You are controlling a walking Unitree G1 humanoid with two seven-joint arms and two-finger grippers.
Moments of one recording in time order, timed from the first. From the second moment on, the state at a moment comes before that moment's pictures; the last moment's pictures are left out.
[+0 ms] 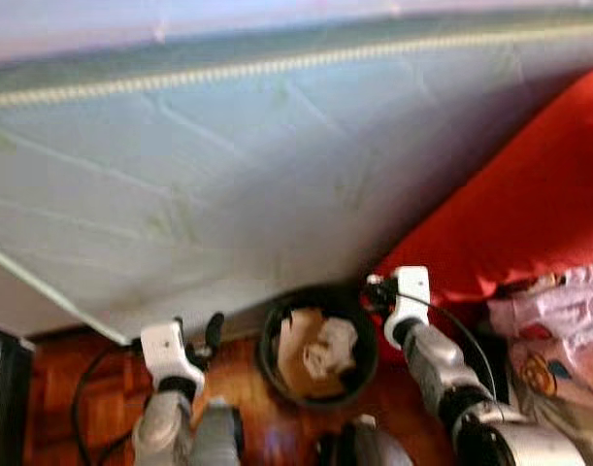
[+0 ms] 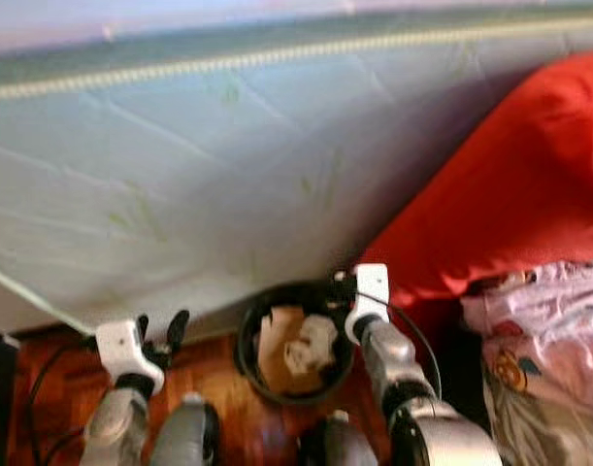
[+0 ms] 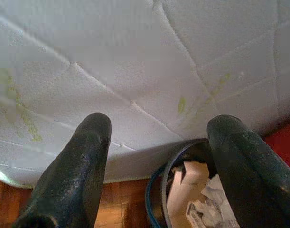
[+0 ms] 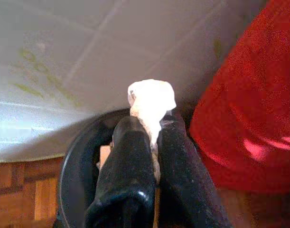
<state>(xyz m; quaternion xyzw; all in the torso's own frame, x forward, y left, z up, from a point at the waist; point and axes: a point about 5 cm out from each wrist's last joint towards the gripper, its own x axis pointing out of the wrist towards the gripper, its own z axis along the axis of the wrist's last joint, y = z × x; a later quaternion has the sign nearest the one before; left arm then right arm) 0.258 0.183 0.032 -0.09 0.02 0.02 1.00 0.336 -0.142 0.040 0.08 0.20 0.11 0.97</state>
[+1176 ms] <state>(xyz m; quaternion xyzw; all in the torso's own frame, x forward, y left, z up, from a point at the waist) 0.250 0.178 0.061 -0.08 -0.01 0.03 1.00 0.349 -0.125 0.058 0.08 0.16 0.11 0.98</state>
